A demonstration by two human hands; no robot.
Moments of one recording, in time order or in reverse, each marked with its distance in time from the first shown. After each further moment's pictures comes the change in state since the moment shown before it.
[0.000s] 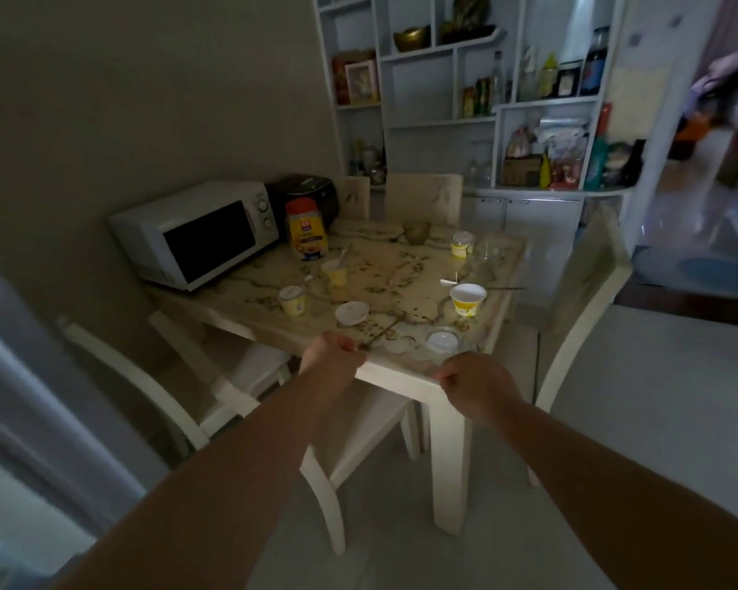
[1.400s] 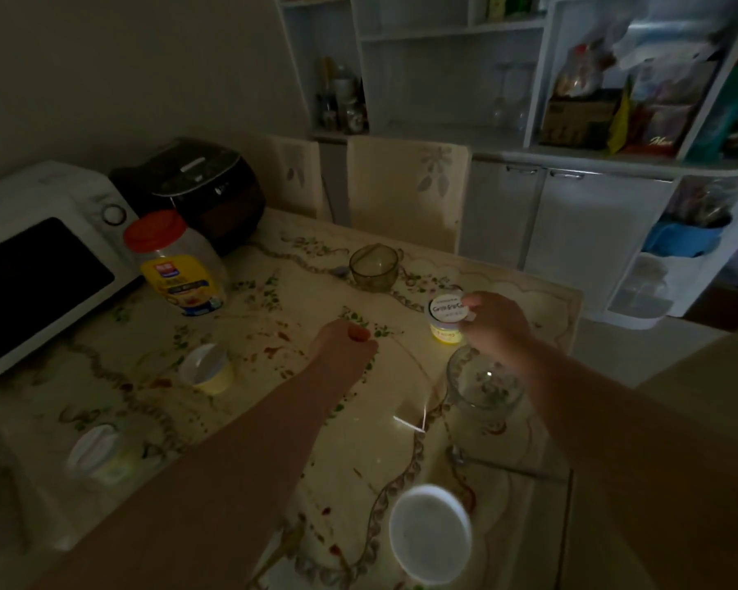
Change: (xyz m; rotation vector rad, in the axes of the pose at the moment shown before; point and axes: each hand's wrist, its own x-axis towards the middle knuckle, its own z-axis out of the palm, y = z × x) left_hand 0.508 0.202 0.269 0.048 -0.012 -0.145; right_hand 0.627 0.283 0.001 0.300 -0.046 0.309
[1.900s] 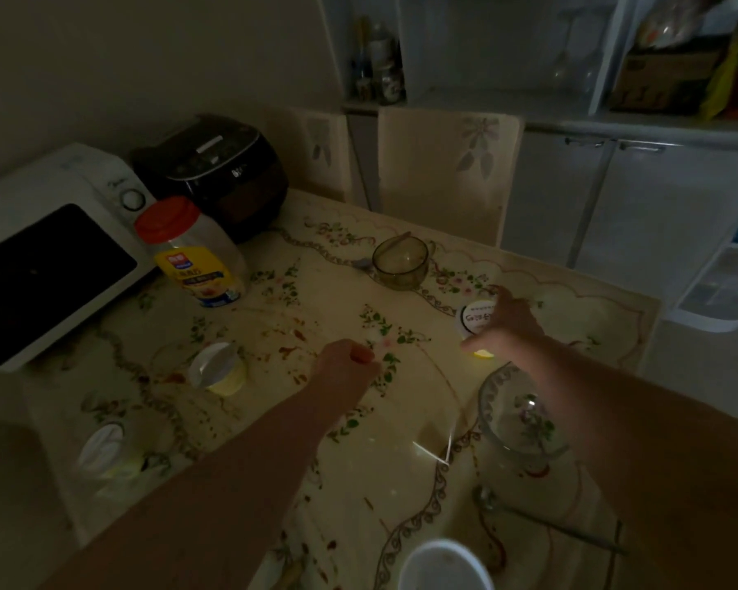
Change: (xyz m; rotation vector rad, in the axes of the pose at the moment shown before) left_hand 0.044 -0.028 0.008 0.082 -0.020 -0.099; right_hand 0.074 0.000 0.046 -0.021 -0.195 0.117
